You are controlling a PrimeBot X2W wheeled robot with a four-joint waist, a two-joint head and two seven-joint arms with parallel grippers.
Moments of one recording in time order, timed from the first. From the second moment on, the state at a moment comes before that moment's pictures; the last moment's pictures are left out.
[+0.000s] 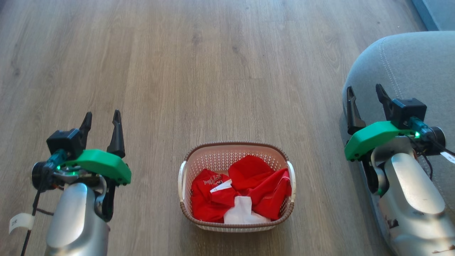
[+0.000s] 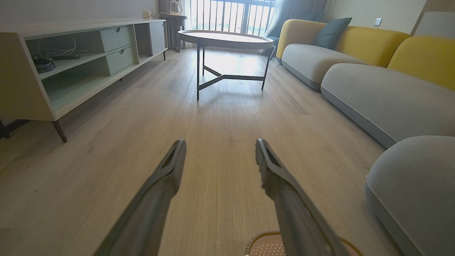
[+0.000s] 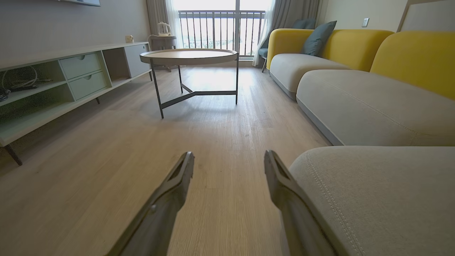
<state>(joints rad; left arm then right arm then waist) -0.35 0.07 0.02 0.56 -0.17 -0.12 -0.25 -0.47 -0.14 0.14 0.56 0.26 0.12 -0.25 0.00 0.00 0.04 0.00</state>
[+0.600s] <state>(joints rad) -0.35 0.06 -0.04 0.55 -0.19 -0.12 -0.25 -0.52 -0.13 0.13 0.47 0.24 0.12 -0.25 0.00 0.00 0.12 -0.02</state>
